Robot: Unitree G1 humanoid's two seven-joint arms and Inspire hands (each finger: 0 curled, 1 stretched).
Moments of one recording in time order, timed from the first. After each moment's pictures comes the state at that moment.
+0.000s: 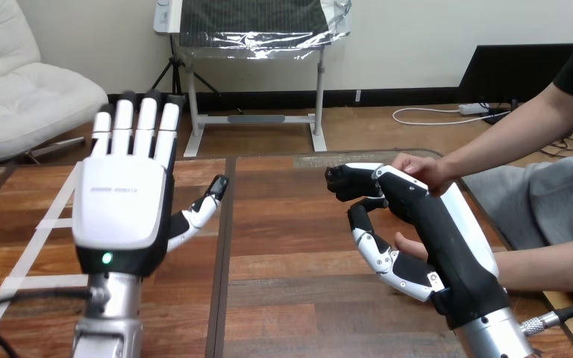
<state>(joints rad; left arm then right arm) -0.15 0.37 -0.26 0.26 1.17 0.13 0.68 0.18 -0.20 0.08 -0.15 -0.23 -0.43 0.11</state>
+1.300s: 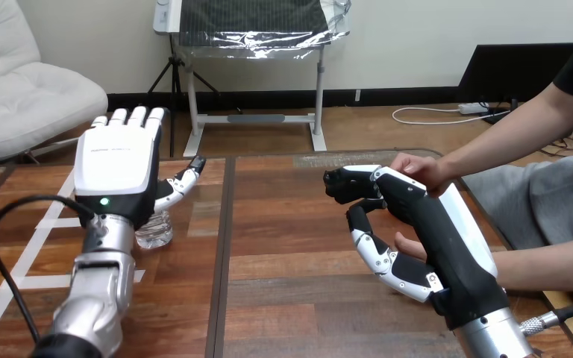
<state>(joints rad) -0.51 0.39 -0.31 0.77 1.03 0.10 0.58 0.17 -0.20 0.08 -0.15 -0.23 -0.43 0.11</state>
